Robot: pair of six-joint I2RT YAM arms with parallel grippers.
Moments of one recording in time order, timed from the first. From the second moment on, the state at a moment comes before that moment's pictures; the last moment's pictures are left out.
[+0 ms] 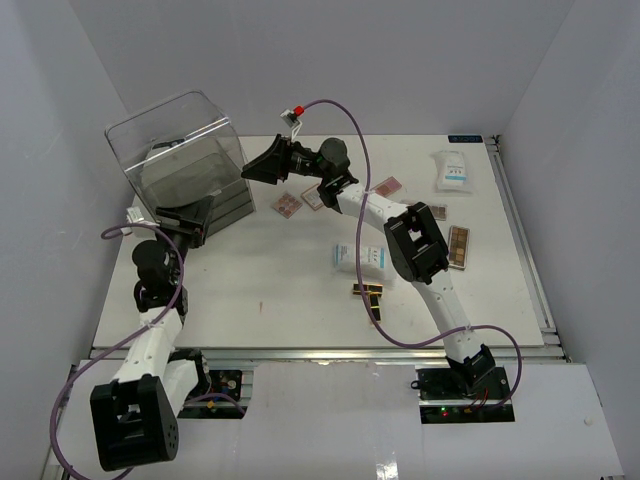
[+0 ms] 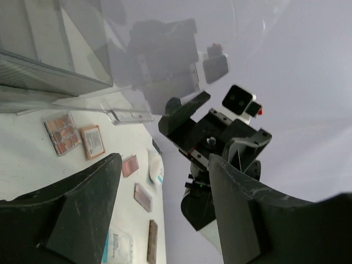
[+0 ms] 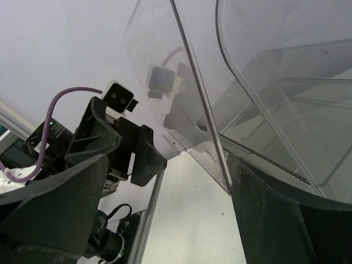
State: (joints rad) left arm 0.15 0.90 0.36 0.64 0.32 -1.28; right arm 0.67 2.45 2.01 0.90 -0.88 1.05
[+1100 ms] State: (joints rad) left arm 0.15 0.95 0.11 0.84 0.09 -1.22; right arm 0.67 2.35 1.96 0.97 -0.88 1.16
